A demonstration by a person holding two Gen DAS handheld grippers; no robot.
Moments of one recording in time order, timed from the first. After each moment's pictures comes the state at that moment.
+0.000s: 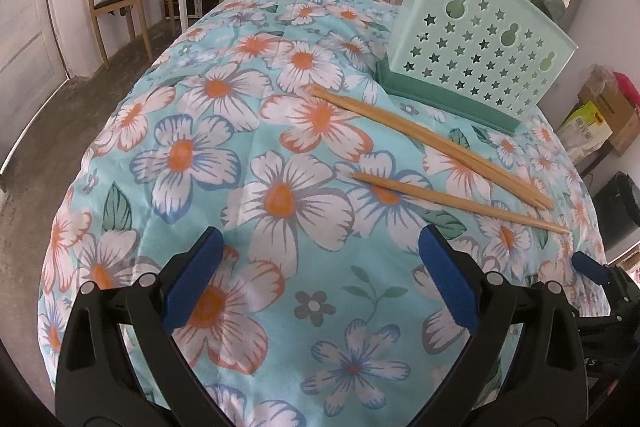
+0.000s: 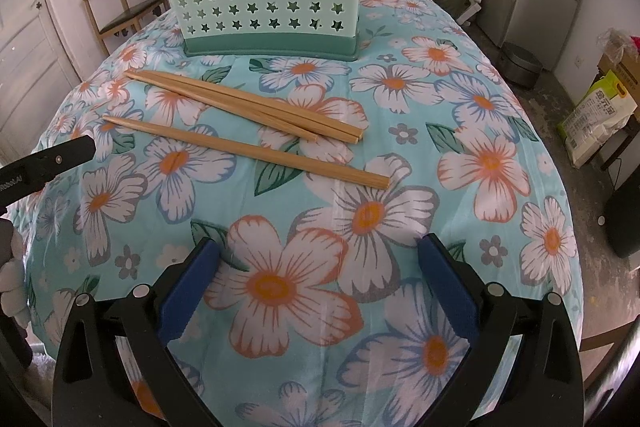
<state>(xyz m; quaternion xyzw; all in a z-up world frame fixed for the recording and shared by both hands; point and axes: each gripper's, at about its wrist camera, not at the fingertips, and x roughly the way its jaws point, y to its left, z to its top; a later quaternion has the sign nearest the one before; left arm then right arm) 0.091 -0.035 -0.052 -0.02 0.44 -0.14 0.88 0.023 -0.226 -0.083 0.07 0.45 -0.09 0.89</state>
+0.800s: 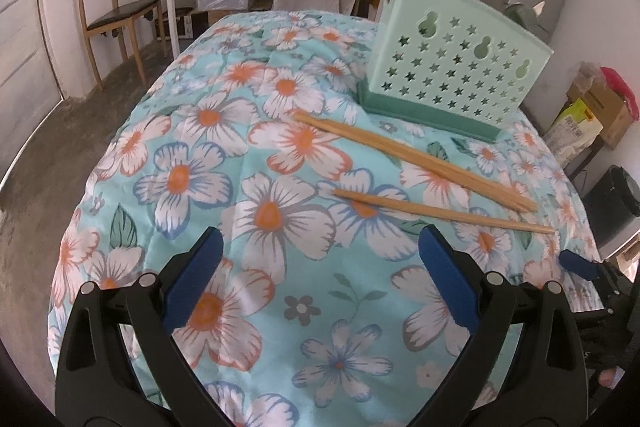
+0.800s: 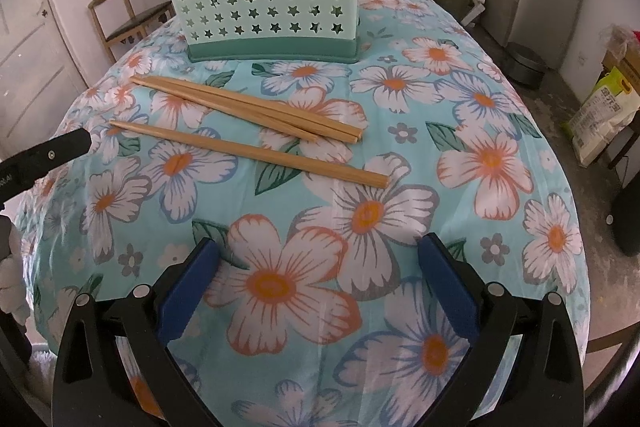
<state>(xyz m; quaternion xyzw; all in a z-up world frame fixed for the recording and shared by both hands) 0.082 -0.036 -0.035 -0.01 0.41 -0.17 0.90 0.018 -0.233 -0.082 0.08 0.44 -0.08 0.89</state>
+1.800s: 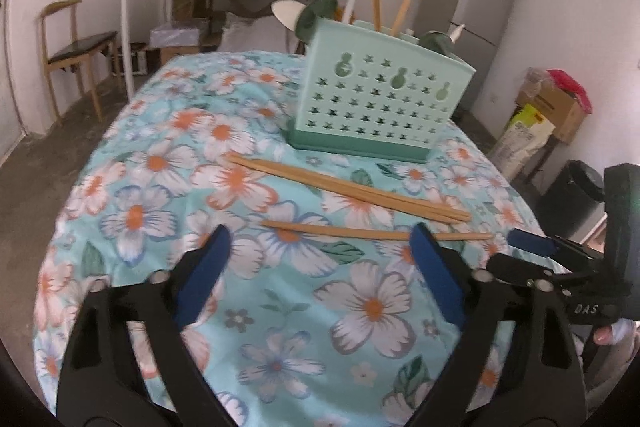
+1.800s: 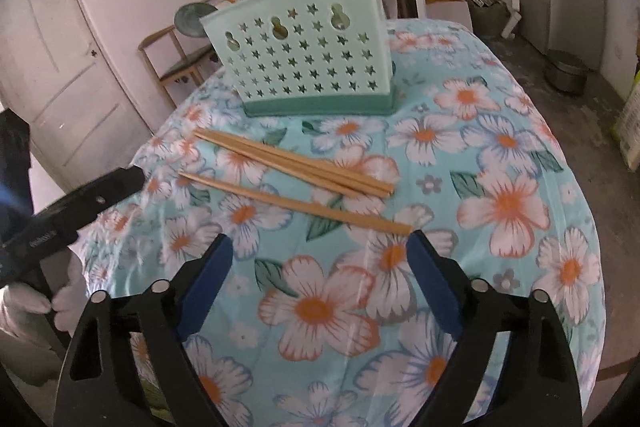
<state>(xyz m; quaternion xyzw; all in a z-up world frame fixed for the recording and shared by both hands) 0.064 -0.050 -0.014 -0.03 0.35 -0.27 0.90 0.012 -0.246 -0.047 0.15 0.37 0.02 0.92</state>
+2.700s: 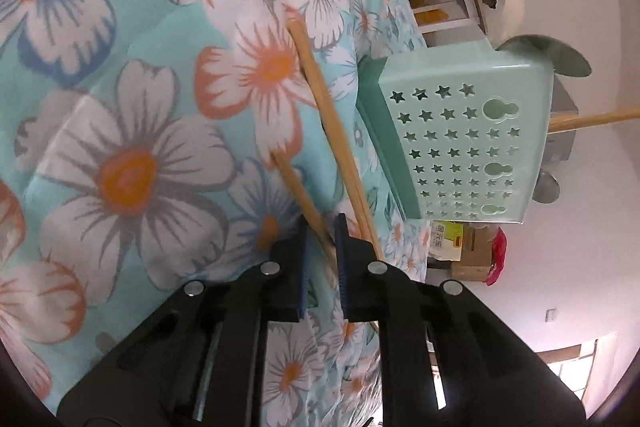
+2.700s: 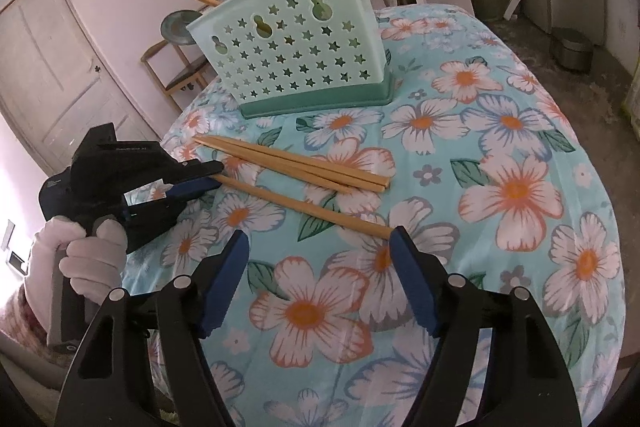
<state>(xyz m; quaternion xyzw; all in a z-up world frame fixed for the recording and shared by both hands) 0.143 -0.035 -0.101 -0.43 0.53 -0.21 0.70 0.010 -0.262 -0.058 0.19 0.37 0.03 0.91</state>
